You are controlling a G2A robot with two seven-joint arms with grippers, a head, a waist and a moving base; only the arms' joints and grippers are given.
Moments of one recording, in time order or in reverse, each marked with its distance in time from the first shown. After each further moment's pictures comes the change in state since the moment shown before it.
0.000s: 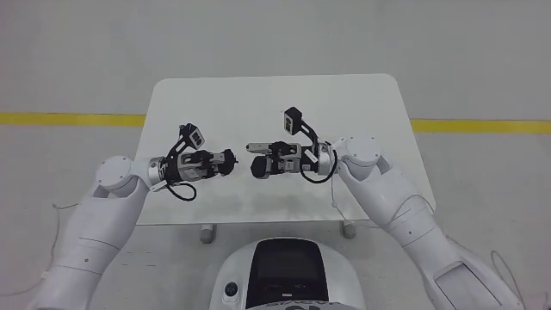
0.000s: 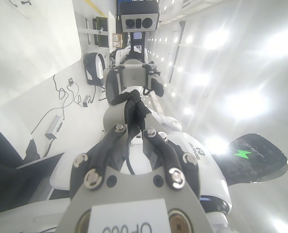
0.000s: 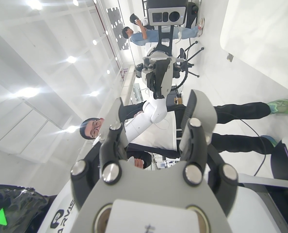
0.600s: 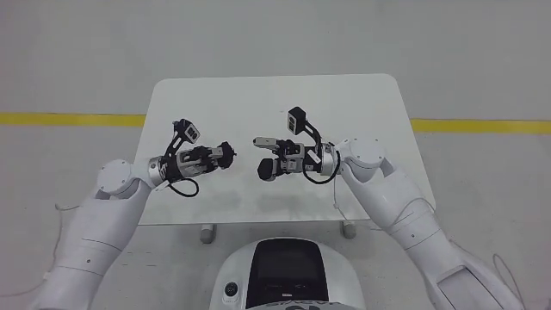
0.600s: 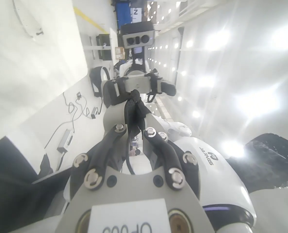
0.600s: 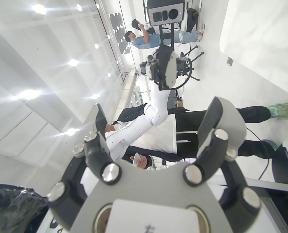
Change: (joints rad) left arm 0.000 -0.011 0.005 0.036 -0.041 -0.200 0.068; right arm -0.016 0.006 0.014 -0.020 -0.004 0.001 -0.011
